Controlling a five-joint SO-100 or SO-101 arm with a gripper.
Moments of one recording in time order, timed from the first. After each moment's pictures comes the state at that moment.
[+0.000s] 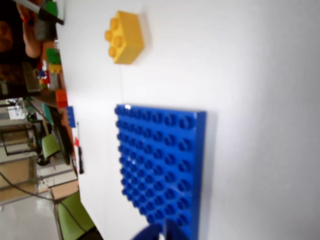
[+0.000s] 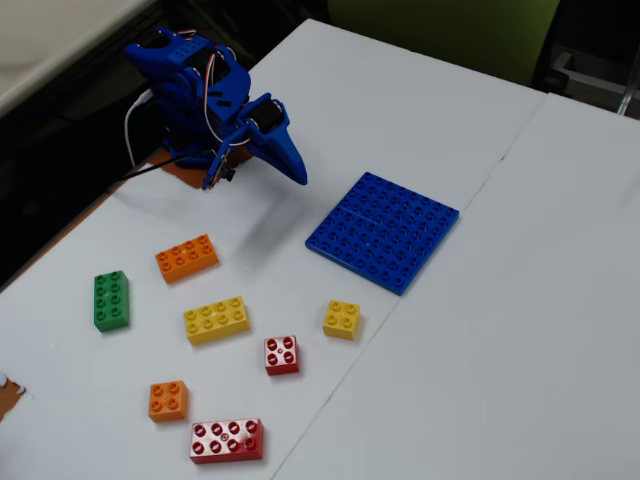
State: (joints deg) arm 6.9 187.9 178.0 37.3 -2.0
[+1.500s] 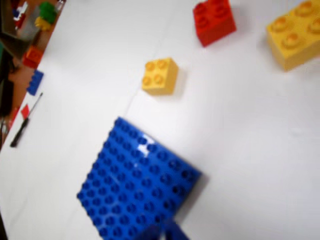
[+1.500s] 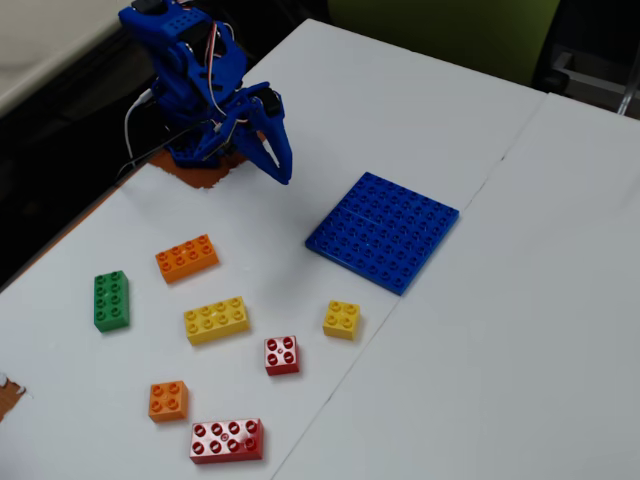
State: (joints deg) arm 13.8 157.1 147.9 40.3 -39.6
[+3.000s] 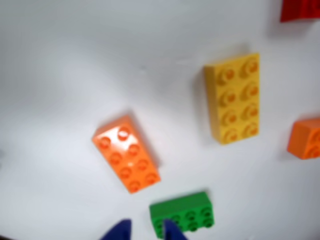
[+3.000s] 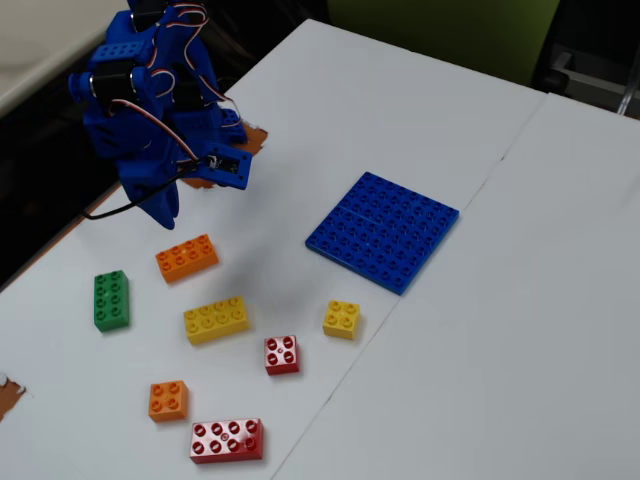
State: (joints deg) arm 51.9 90.5 76.6 89.7 -175.9
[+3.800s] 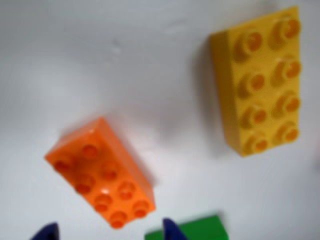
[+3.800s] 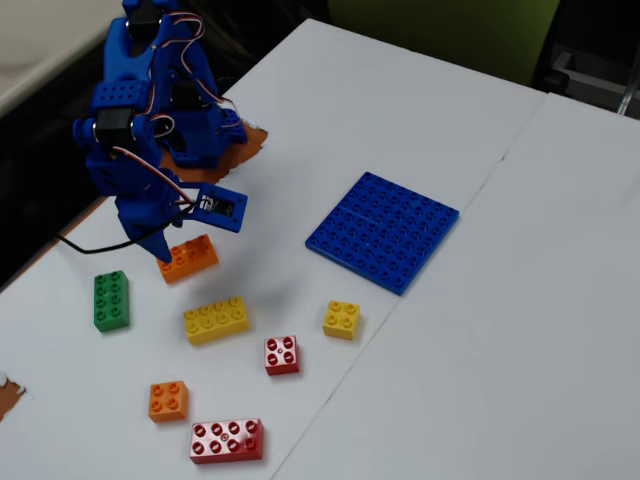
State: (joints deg) arm 54.1 84.7 88.2 73.2 -176.2
